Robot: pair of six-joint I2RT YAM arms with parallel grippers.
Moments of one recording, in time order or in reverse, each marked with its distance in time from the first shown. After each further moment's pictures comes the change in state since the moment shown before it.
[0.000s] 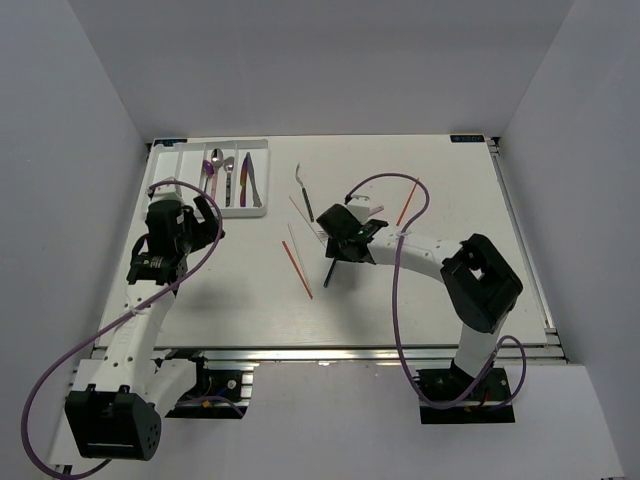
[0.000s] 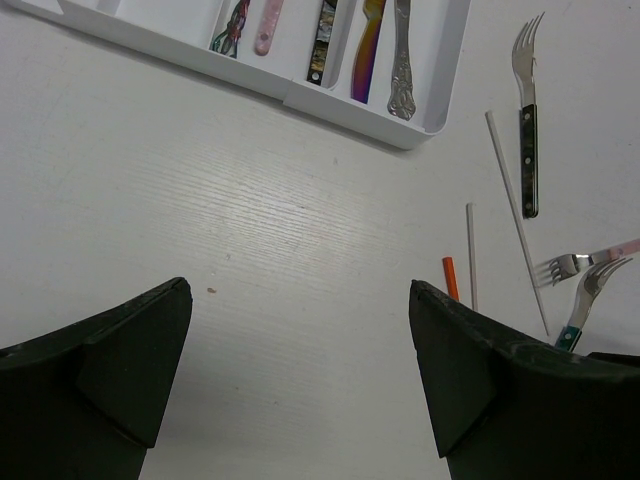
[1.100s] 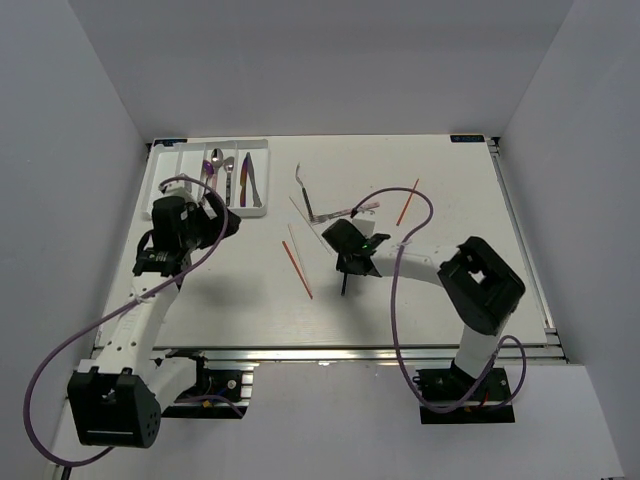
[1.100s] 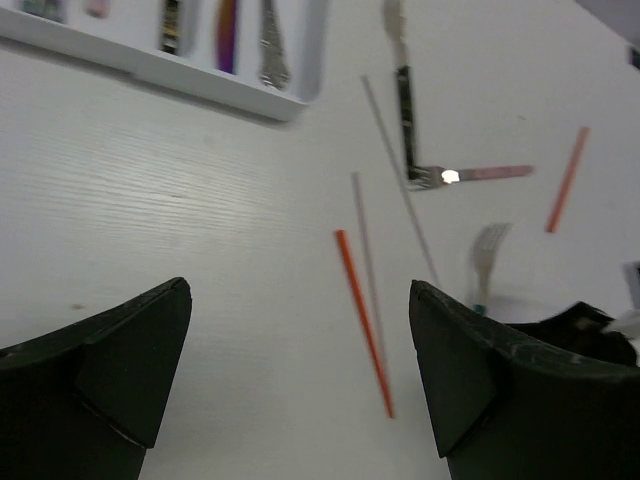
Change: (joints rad) left arm -0.003 0.062 -0.013 0.087 0.216 -0.082; right arm 0.019 -0.002 -0.120 0.102 0.018 0.057
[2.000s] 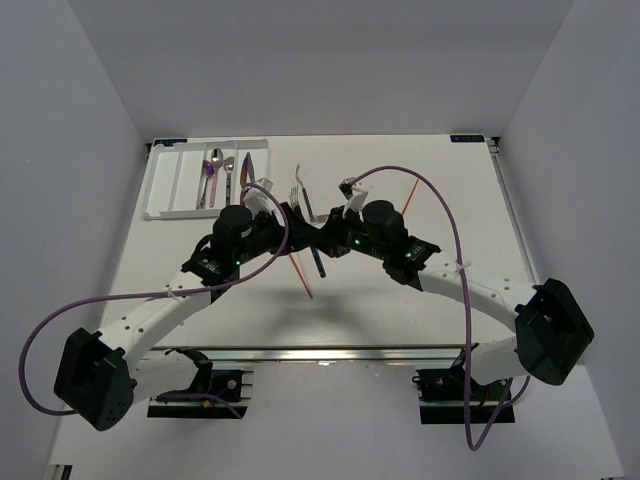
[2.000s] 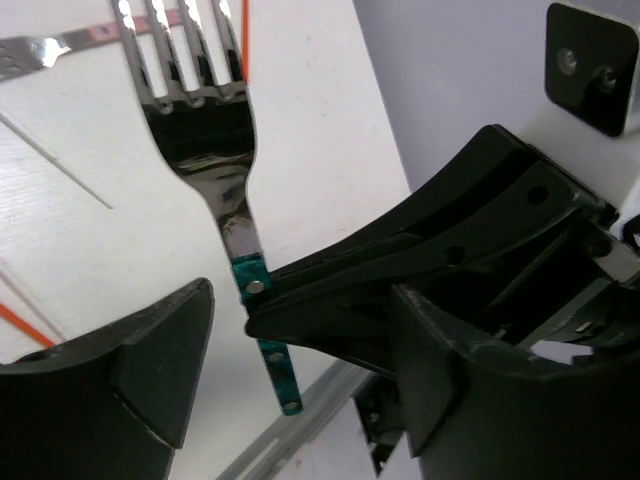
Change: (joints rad) left arm -0.513 0.116 -0.055 0.431 0.189 -0.349; right arm -0.031 -0.430 -0.175 0.508 -0.644 -0.345
